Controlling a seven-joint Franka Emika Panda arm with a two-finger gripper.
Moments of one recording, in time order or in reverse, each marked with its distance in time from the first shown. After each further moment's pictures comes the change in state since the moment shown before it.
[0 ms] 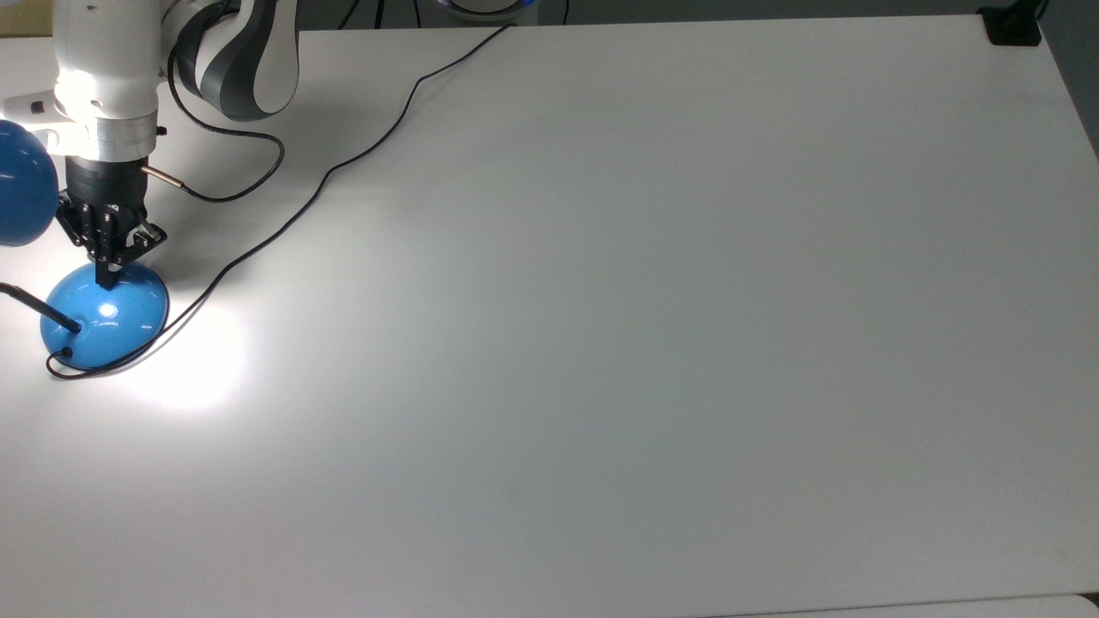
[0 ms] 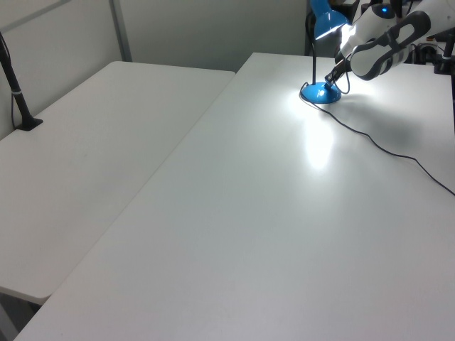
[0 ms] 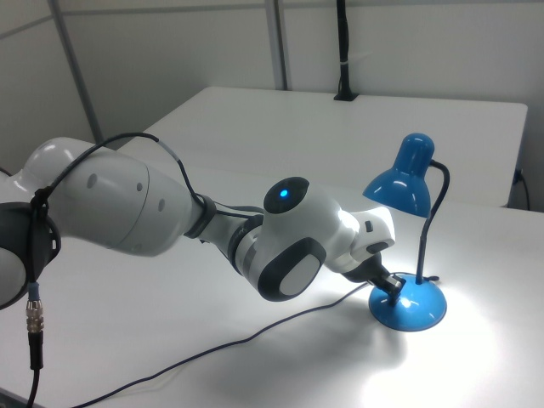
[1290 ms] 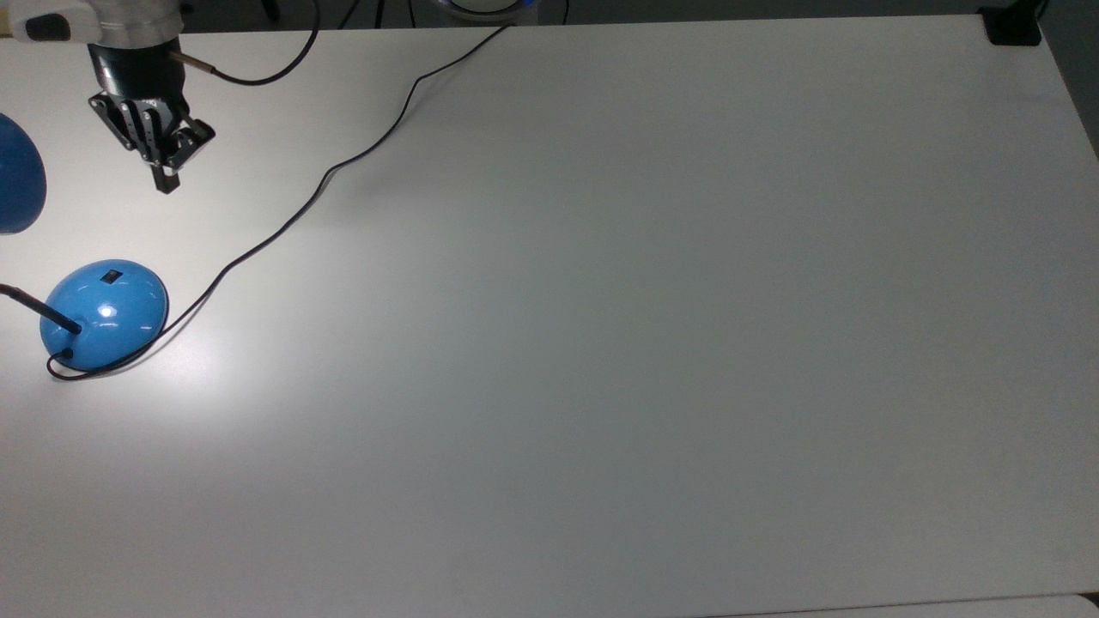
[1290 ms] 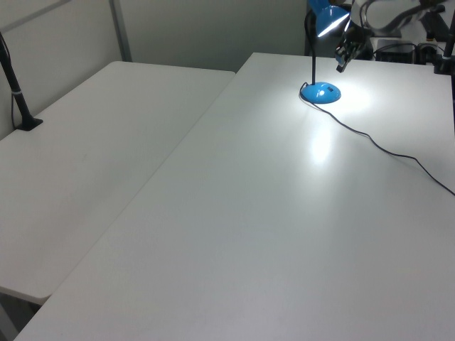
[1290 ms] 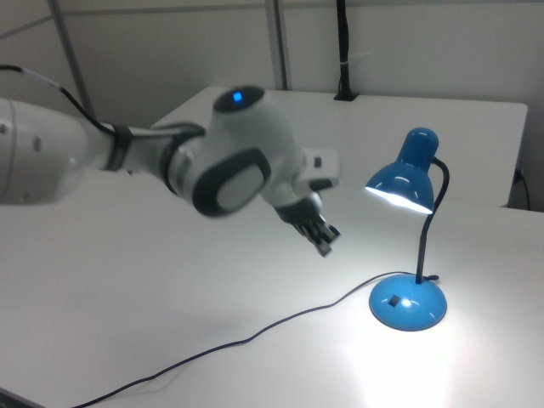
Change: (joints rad) arm 0.024 -0.366 0.076 -0.076 0.001 -0.529 0.157
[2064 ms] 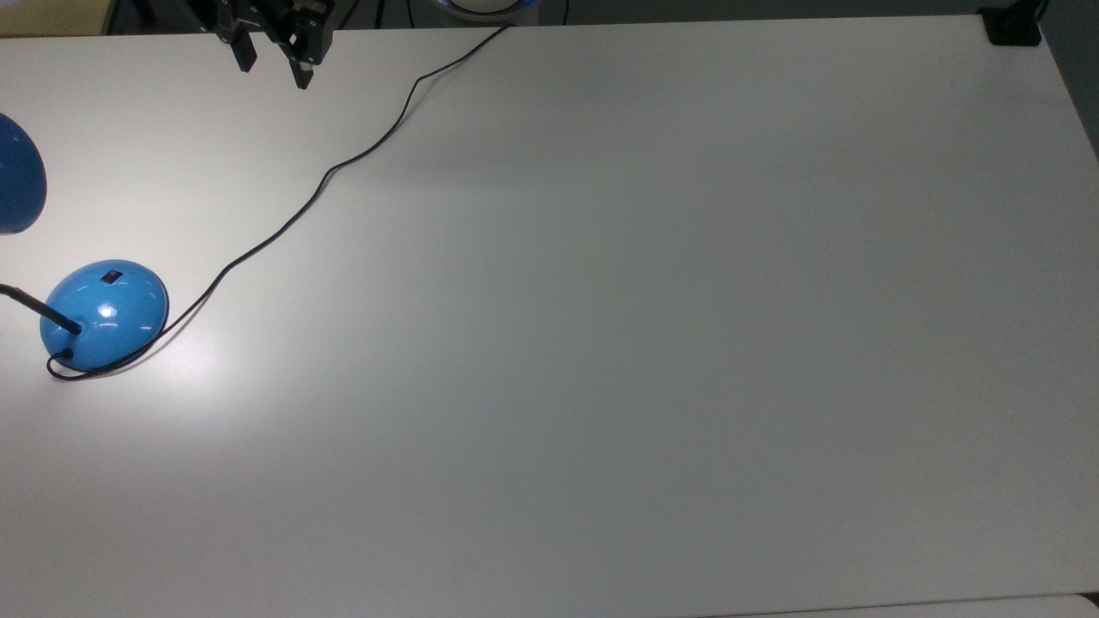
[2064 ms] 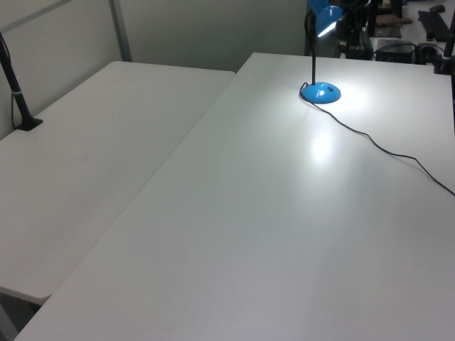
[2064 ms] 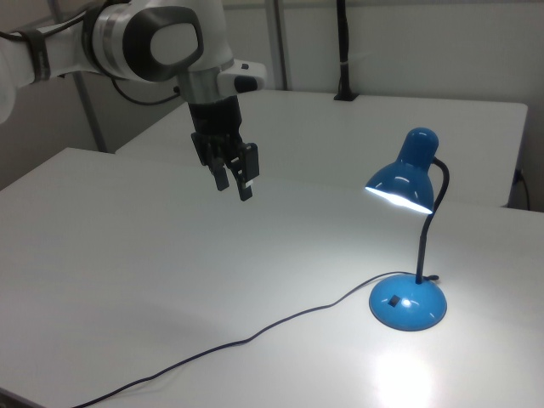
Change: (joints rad) arm 0.203 -0.052 0.002 0.343 -0.066 -0.733 0.087
